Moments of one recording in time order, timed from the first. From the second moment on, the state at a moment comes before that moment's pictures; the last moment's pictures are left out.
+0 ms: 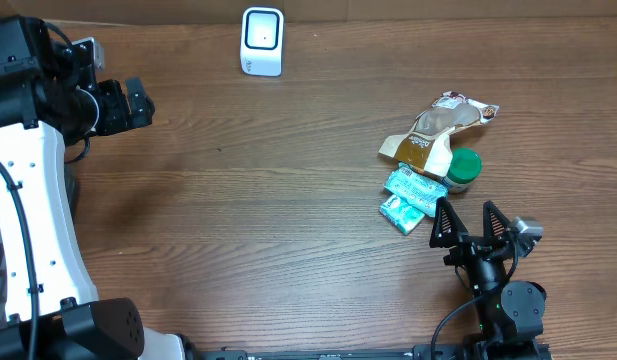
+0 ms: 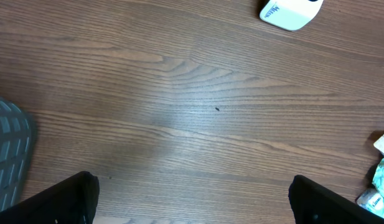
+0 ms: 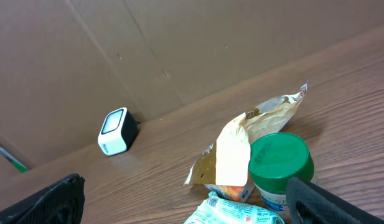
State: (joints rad) left arm 0.27 1.66 1.84 -1.28 0.23 -0.01; right arm 0.11 0.01 0.04 -0.08 0.00 0.47
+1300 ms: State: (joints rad) left arm 0.08 0.32 0.28 -0.01 0.11 0.11; right arm 0.11 0.01 0.04 -0.08 0.00 0.47
